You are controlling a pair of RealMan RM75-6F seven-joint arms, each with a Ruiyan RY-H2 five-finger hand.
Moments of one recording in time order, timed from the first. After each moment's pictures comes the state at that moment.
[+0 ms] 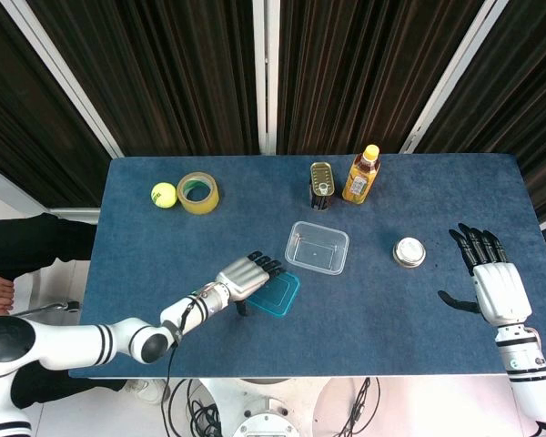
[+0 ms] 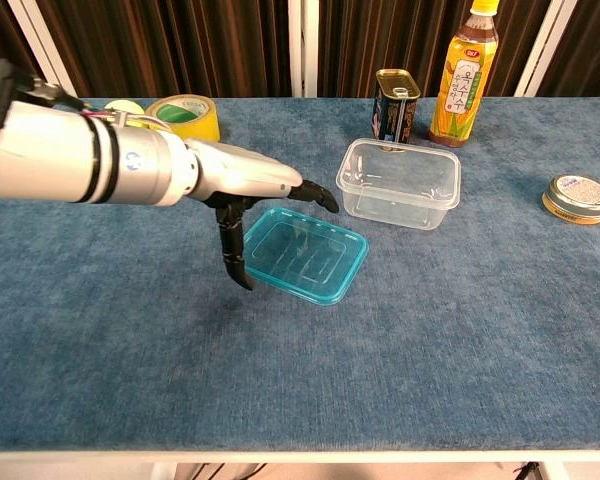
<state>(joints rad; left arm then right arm) -1.14 -1.55 -0.13 -1.51 0.81 0.52 0.50 0.26 -1.12 0.08 -1.62 -1.44 1.38 0.03</state>
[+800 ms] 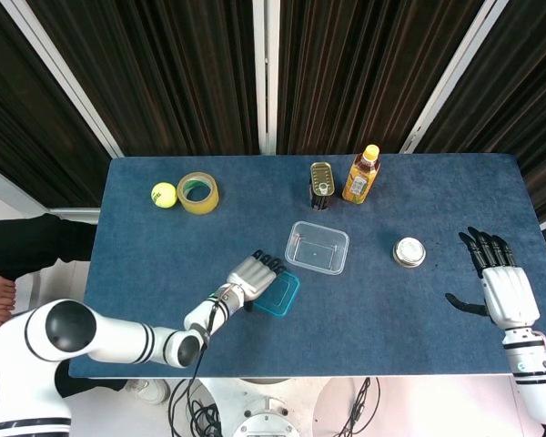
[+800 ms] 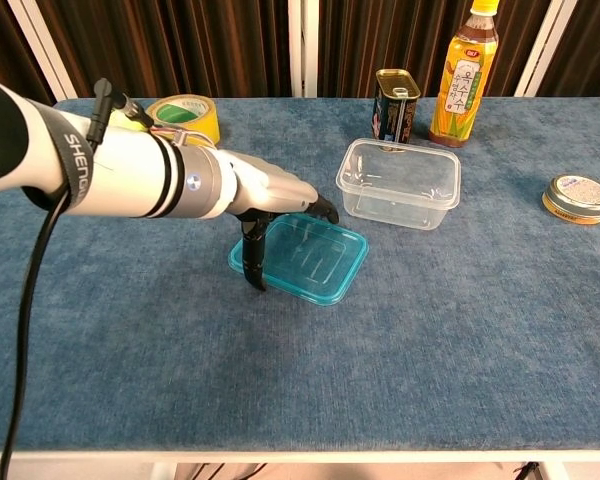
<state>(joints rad) -1.40 -1.65 0.03 -1.50 0.37 0.71 0.70 0.23 -1.13 0.08 -1.57 -1.44 1.37 0.08</state>
